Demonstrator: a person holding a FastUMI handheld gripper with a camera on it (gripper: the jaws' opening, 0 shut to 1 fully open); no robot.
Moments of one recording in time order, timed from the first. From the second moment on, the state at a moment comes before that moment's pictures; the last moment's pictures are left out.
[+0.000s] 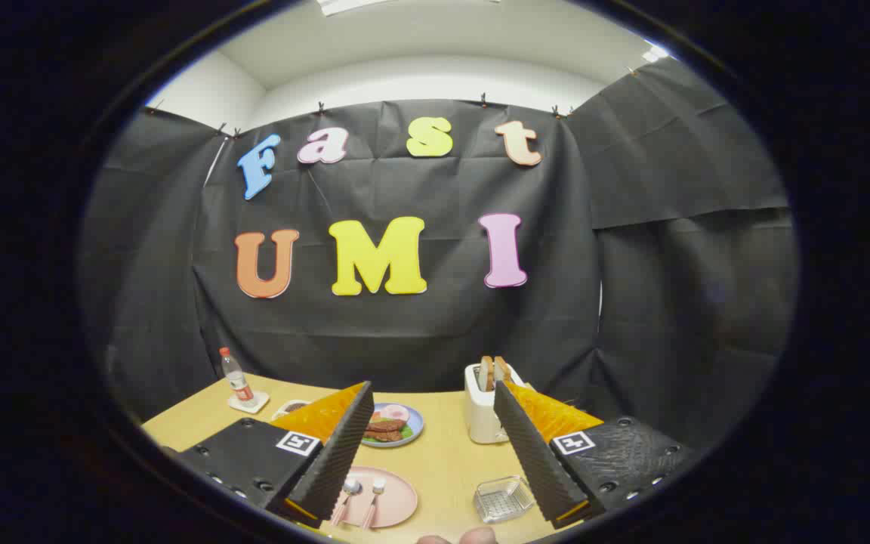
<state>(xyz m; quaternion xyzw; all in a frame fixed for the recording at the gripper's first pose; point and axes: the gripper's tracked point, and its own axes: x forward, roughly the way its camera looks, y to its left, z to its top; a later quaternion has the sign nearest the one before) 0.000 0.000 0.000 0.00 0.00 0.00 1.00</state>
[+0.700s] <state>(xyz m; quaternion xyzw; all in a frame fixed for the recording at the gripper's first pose) -0.005 0.014 -0.009 0.01 0.02 0.01 1.00</state>
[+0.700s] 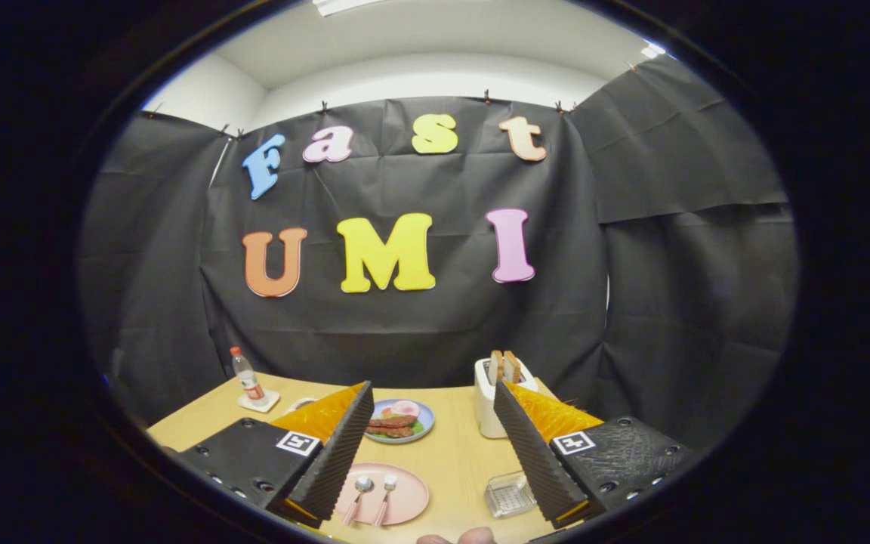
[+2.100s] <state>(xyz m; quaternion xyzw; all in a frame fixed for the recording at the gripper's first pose) 0.017 0.087 -0.292 -0.05 0.34 0.05 0.94</state>
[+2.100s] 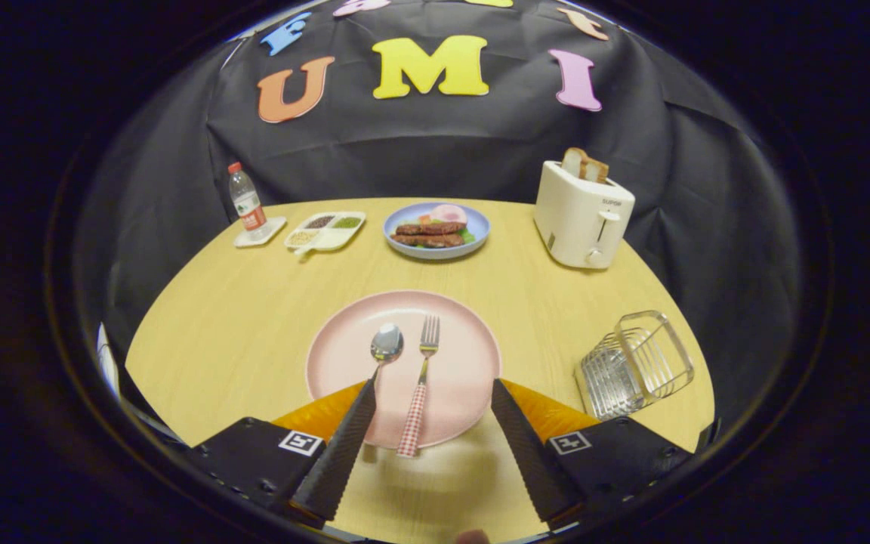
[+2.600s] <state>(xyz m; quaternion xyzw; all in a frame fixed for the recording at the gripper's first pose) 0.018 0.095 -0.343 -0.05 0.42 0.04 0.91</state>
